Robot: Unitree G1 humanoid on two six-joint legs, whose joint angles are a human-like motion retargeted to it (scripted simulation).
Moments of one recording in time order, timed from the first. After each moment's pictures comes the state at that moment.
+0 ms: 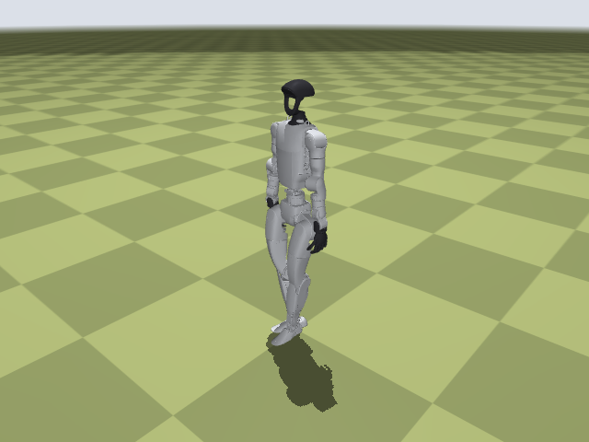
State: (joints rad) left arm 0.02 0.11 0.31 1.62 0.22 0.11 -0.20; right arm 0.00 -0.13 0.05 1.53 -0.46 0.18 0.24; waist -0.05 0.02 -0.07; left_leg -0.06 -0.14 0.18 -0.01 0.10 0.14; right_leg 0.02 0.06 -0.32 0.03 -0.11 -0.07
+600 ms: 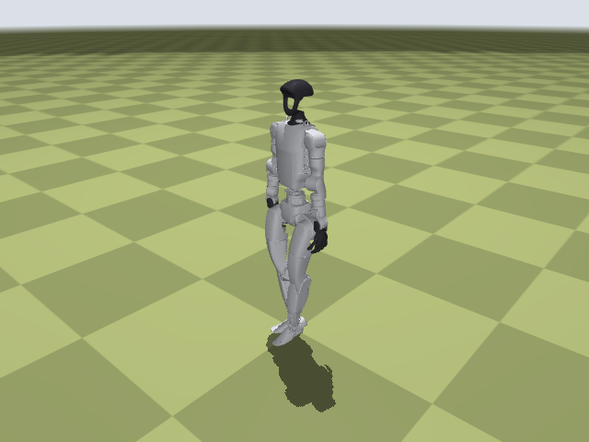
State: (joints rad) left arm 0.02 0.11 0.31 1.61 0.22 0.11 -0.20; right arm 0.00 -0.13 0.06 1.52 -0.46 0.17 0.25; waist -0.07 0.02 -0.07; left_leg -0.08 -0.14 0.17 0.00 0.09 0.14; right_leg 0.01 0.06 -0.33 0.03 -0.11 -0.09
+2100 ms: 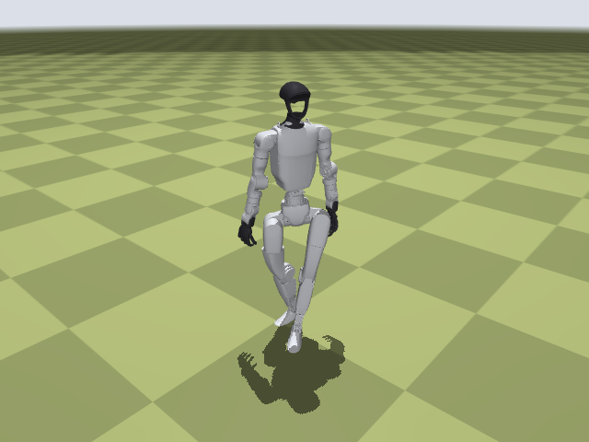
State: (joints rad) left arm -0.03 0.16 0.40 1.54 0.23 0.12 -0.19; right arm 0.04 -0.20 -0.02 1.57 -0.44 0.18 0.17; waist 0.42 -0.08 0.04; left_leg -0.16 -0.31 -0.06 0.01 0.23 0.09; right_leg 0.20 -0.10 -0.90 0.10 -0.30 0.09
